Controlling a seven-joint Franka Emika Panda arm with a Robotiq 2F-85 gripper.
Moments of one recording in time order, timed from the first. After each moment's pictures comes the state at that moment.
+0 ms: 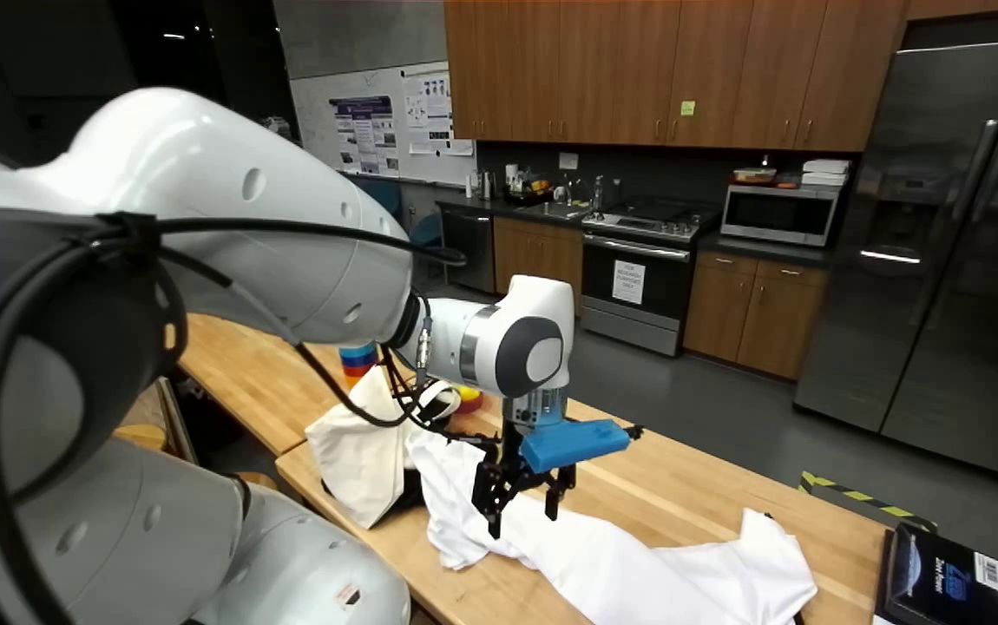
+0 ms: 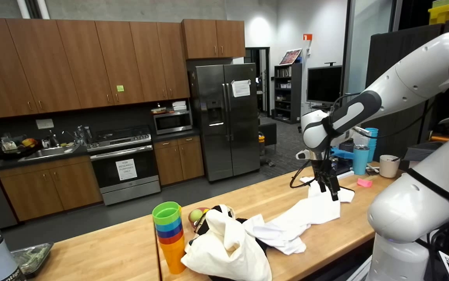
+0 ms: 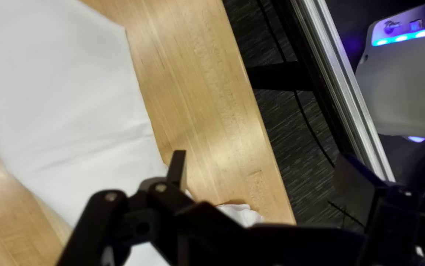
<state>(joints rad) -0.02 -0.55 -0.29 -2.79 -0.29 2.00 -1.13</state>
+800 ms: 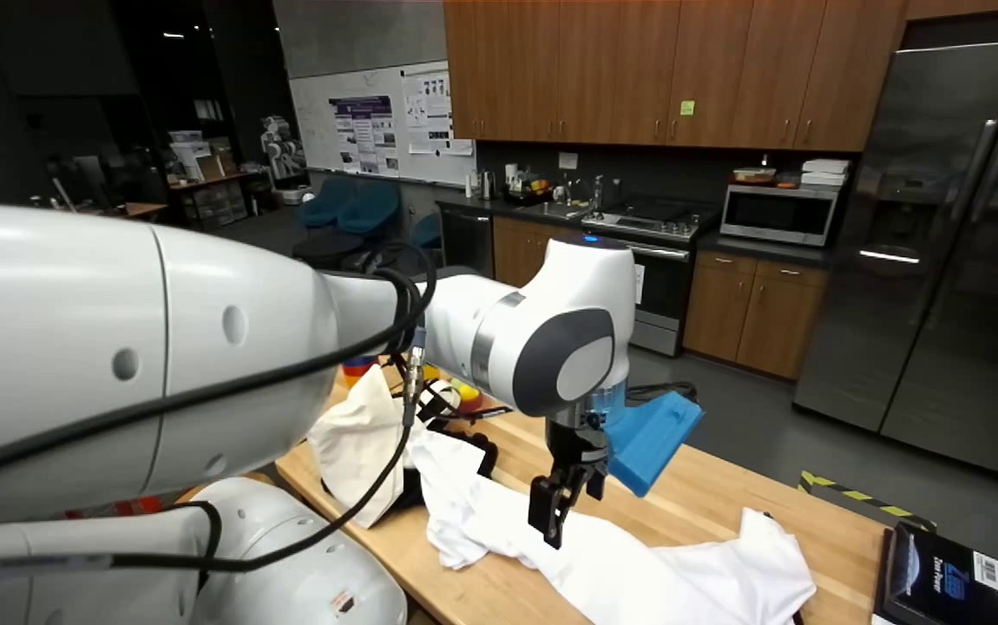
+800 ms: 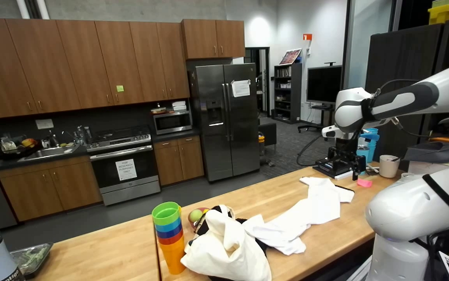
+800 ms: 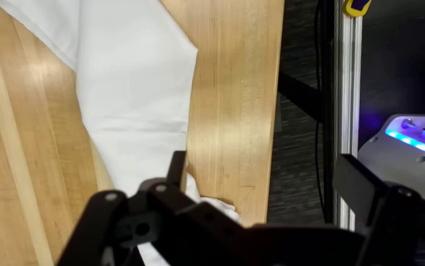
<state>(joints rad) -0.08 -0.86 -0.52 -2.77 -0.43 1.94 -1.64</state>
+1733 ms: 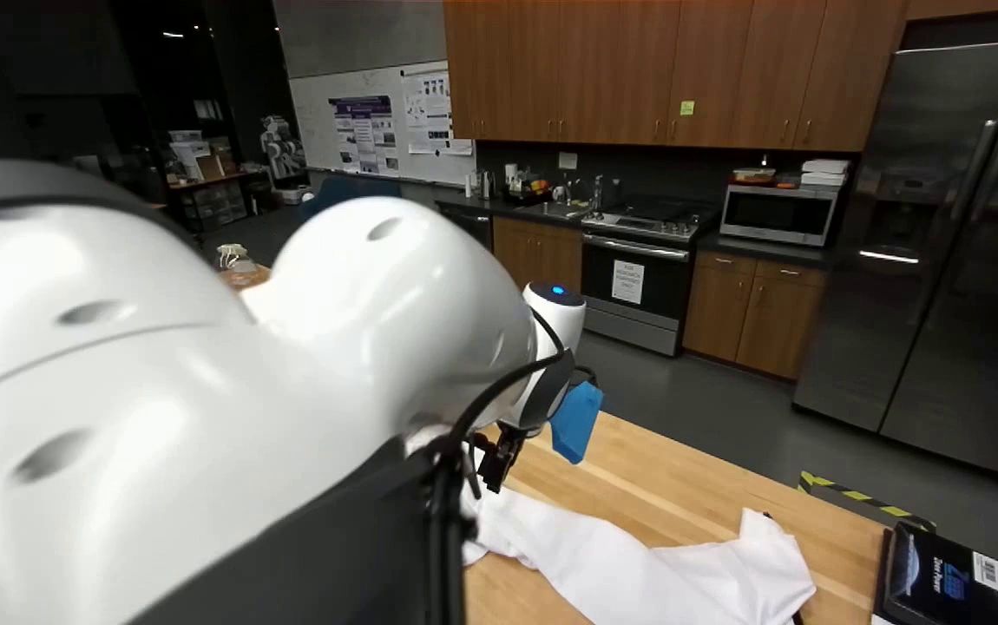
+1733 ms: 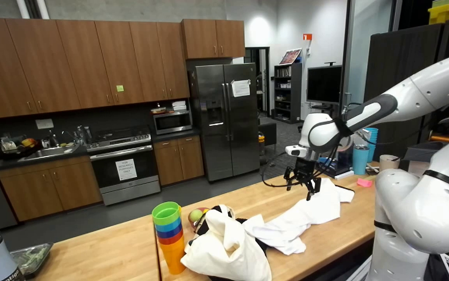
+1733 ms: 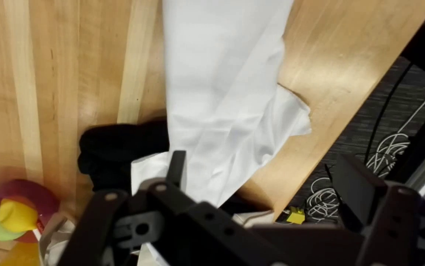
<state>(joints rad) 0.63 -0.67 -0.94 -2.80 -0.37 2.33 -1.62</state>
